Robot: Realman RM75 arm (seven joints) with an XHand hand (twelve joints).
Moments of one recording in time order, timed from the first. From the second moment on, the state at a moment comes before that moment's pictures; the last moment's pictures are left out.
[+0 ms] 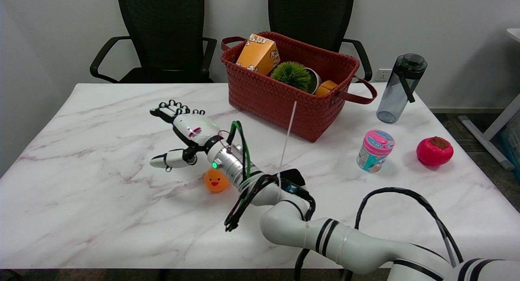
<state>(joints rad) 0.45 -1.59 -2.23 0.94 0.59 0.43 0.21</state>
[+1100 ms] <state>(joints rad) 0.20 -1.46 -2.08 1.23 0.75 0.50 0.02</state>
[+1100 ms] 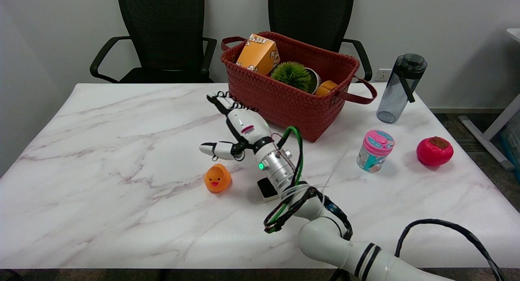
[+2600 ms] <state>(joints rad) 0.00 -1.39 -2.11 1.41 0.97 1.10 -0.26</state>
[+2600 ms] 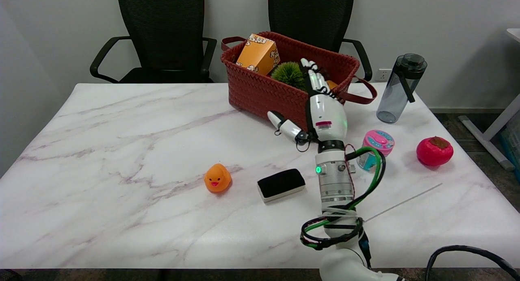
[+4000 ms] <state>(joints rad) -0.03 -1.33 -2.17 1.40 1.21 1.56 -0.40</state>
